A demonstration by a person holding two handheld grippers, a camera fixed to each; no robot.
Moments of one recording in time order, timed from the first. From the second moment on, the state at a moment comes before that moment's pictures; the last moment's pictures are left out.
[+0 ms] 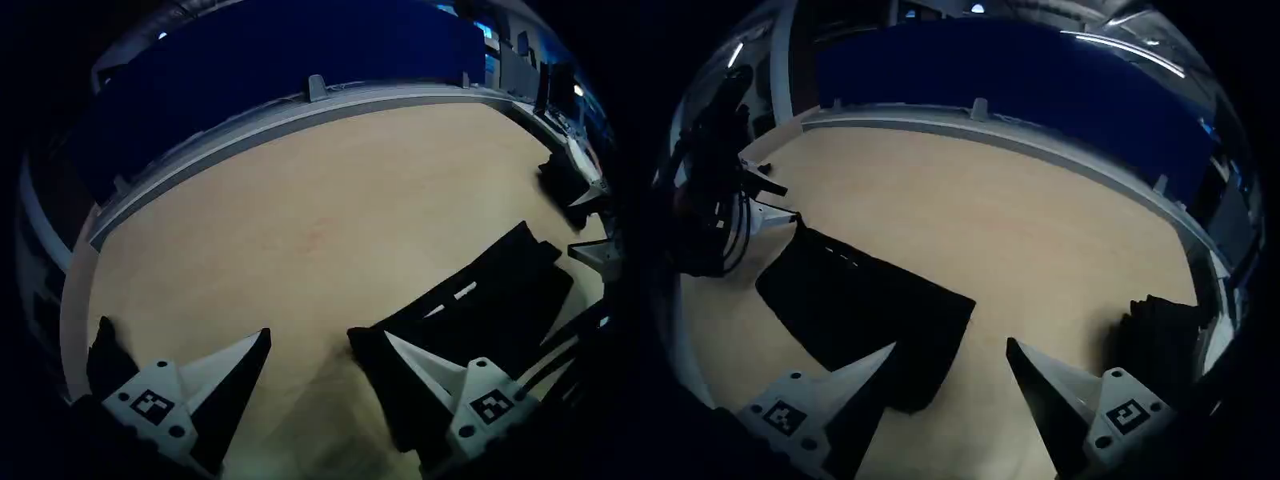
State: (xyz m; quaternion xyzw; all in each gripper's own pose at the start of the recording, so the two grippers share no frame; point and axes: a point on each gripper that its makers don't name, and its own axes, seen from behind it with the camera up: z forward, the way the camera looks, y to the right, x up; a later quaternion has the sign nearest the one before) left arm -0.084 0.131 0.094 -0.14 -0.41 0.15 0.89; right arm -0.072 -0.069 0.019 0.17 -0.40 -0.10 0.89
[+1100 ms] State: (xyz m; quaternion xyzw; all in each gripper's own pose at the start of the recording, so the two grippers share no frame) left arm -0.064 0.078 -0.021 -0.09 -0.42 0.07 0.90; right arm -0.082 -0.076 -0.026 0.23 -0.42 -0.12 0.87
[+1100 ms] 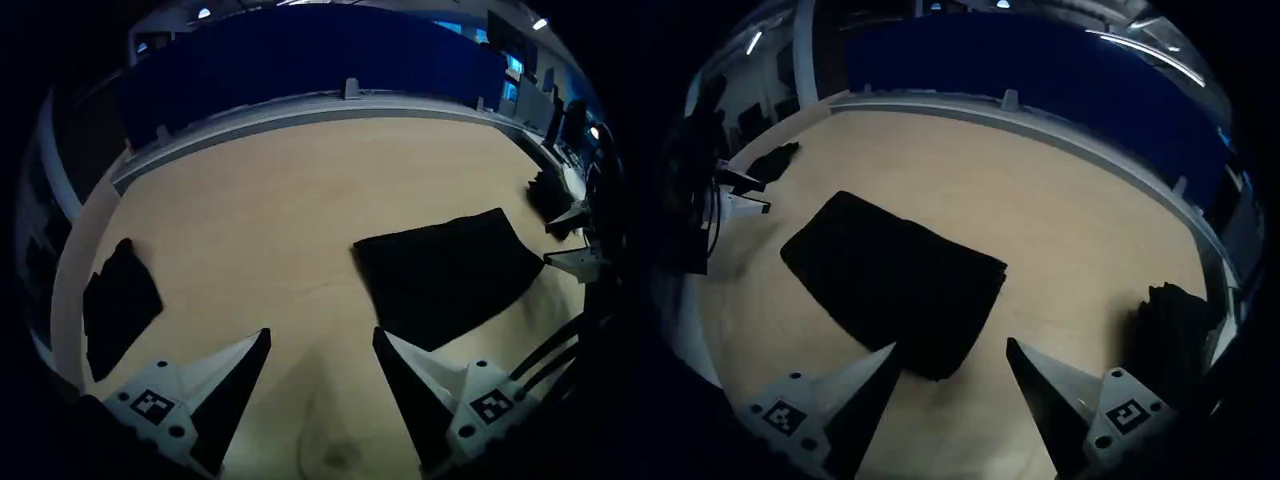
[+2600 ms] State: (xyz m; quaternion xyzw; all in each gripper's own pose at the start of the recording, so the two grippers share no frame) left arm -0.045 0.026 -0.148 -0.01 -0.44 0.00 0.90; right arm -0.084 -0.096 -0.038 0.32 -0.43 -0.17 0.83
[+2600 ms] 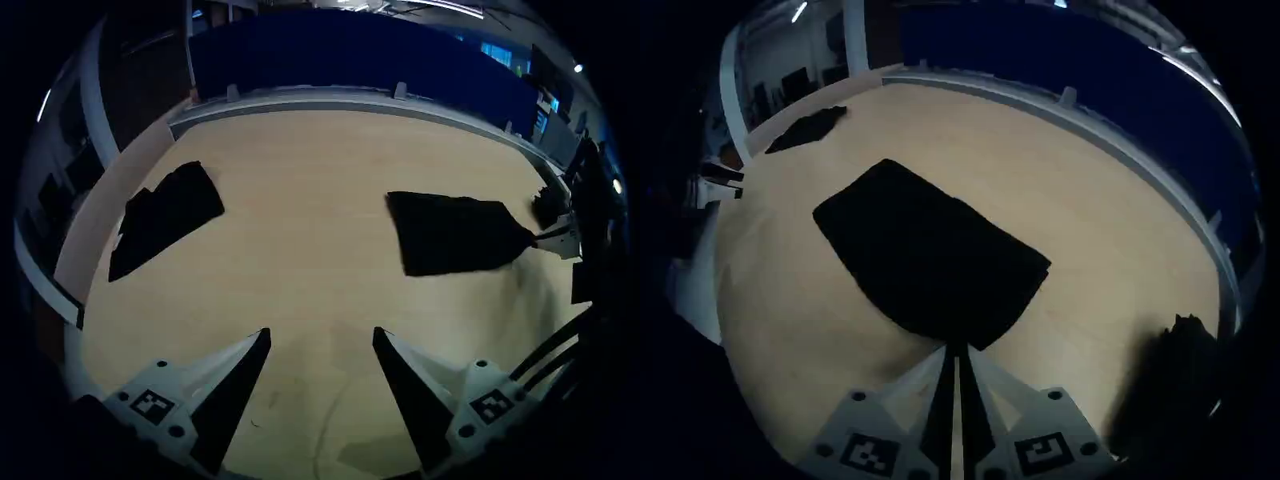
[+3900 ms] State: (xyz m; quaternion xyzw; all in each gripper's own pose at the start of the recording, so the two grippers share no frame) left arm 0.023 0.007 -0.178 0.03 -0.37 -0.05 0.93; right arm -0.022 -0.292 -0.003 0.48 -0.32 -0.30 0.76
